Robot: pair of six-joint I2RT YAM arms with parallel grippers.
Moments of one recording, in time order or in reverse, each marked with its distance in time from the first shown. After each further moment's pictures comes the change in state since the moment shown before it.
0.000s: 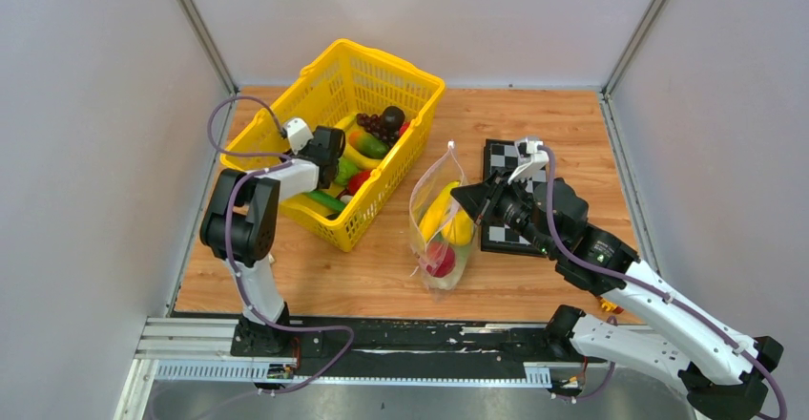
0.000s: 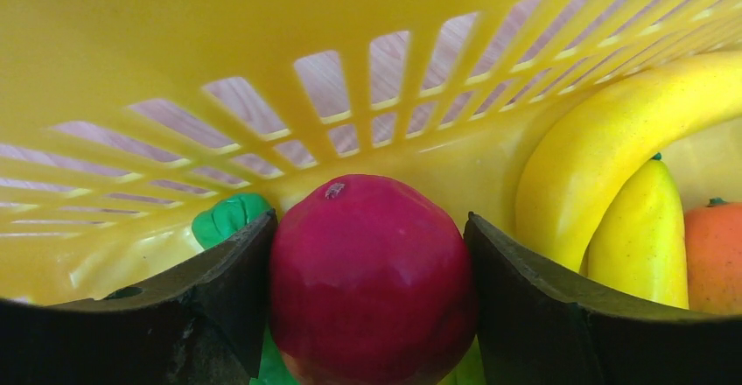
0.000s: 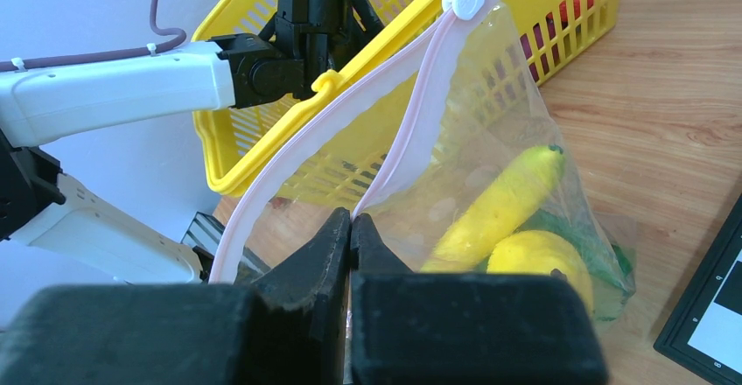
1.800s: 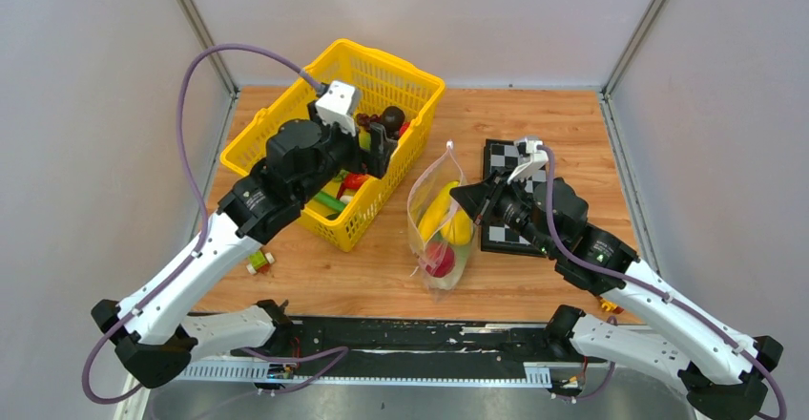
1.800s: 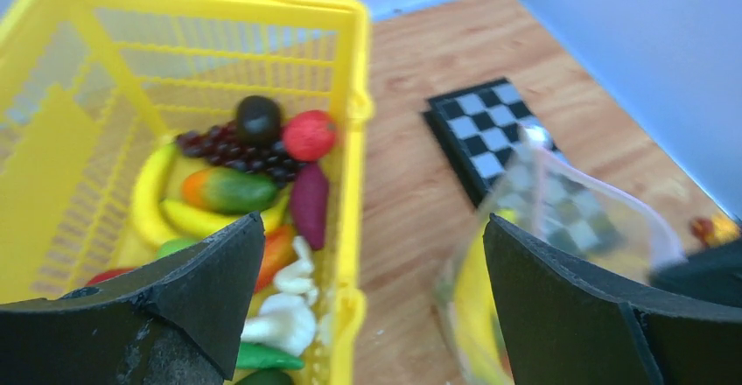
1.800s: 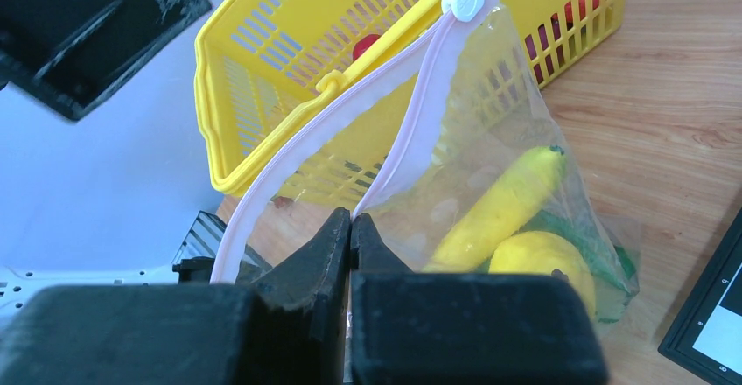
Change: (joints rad) left arm -0.493 -0.753 0.236 -0.306 0.552 0.614; right arm 0.000 0.003 0.000 0.007 -0.007 0.000
